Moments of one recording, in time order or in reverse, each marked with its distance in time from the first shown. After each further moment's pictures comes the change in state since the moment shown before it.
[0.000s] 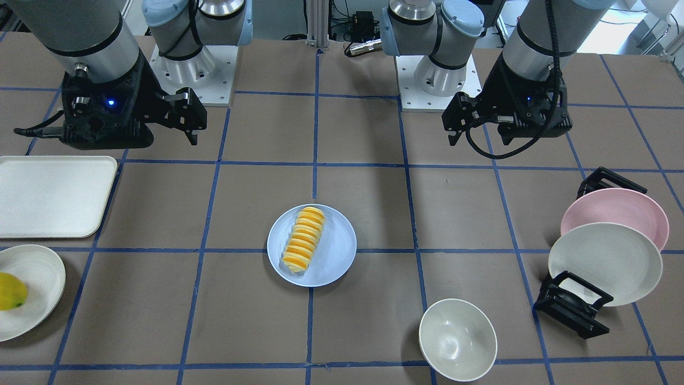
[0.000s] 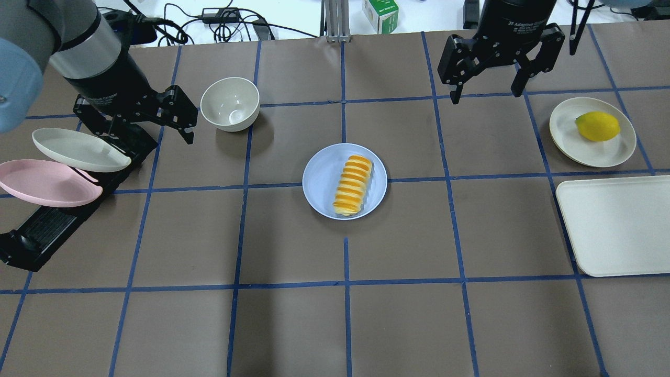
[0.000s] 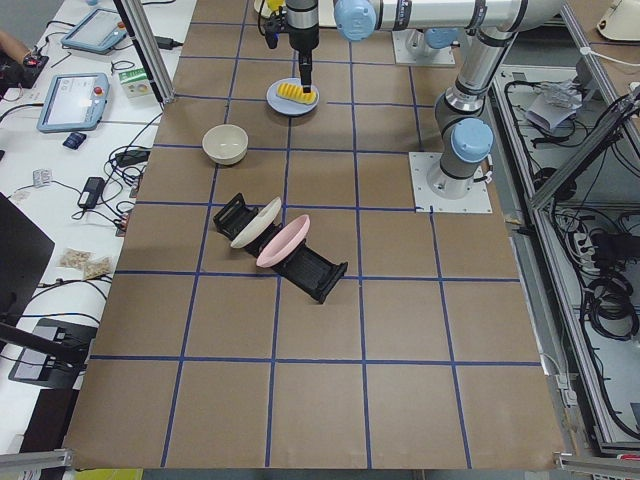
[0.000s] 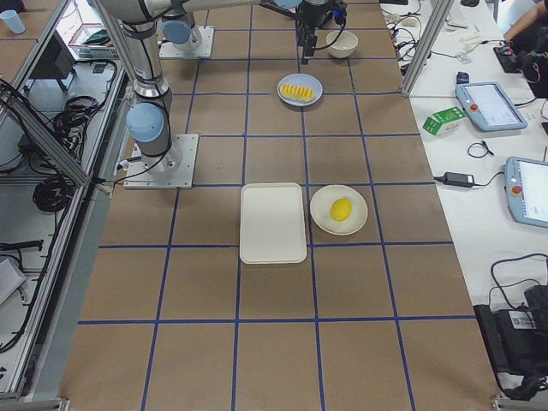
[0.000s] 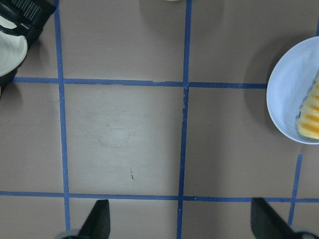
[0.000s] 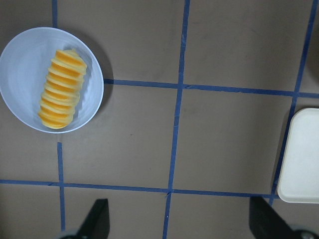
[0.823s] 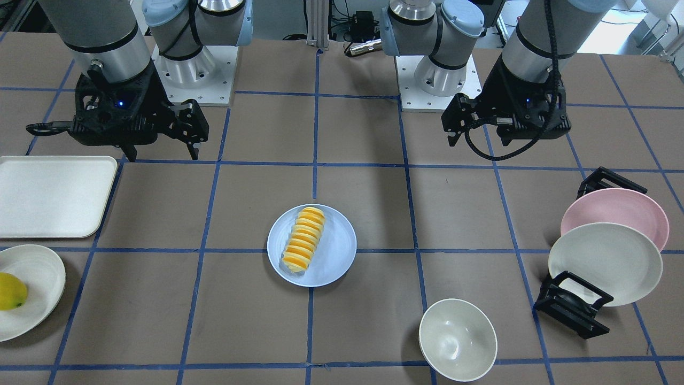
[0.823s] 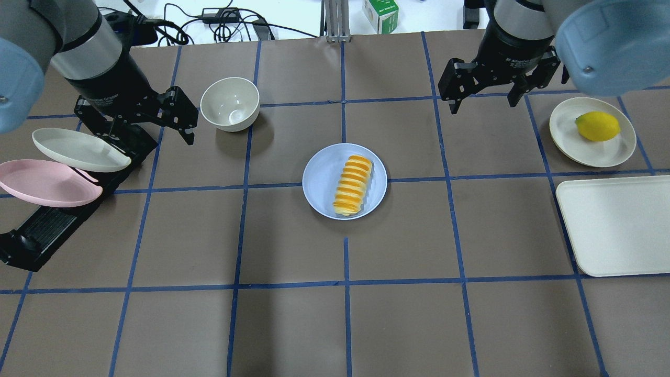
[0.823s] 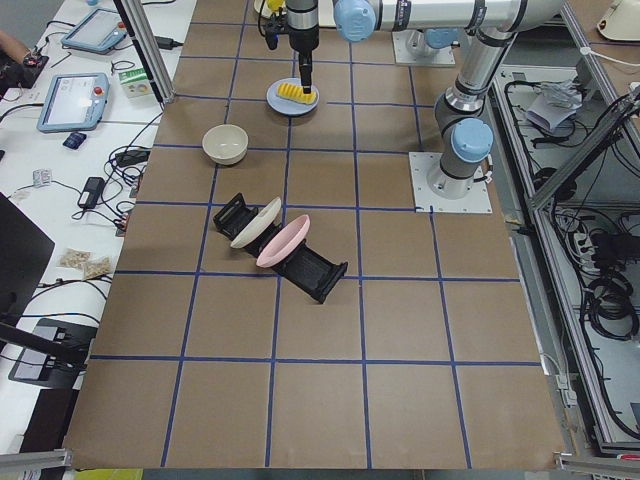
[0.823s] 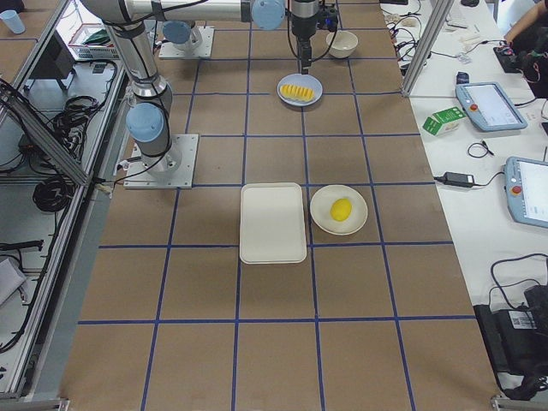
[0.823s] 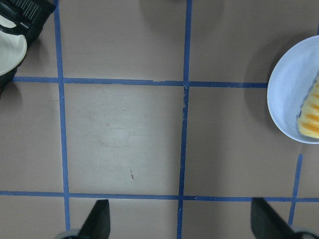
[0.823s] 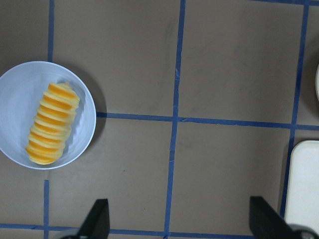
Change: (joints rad) left arm 0.000 -0.002 -0.003 -0.001 0.000 0.001; right arm -0.006 -0.096 0.212 -0.282 -0.008 -0.001
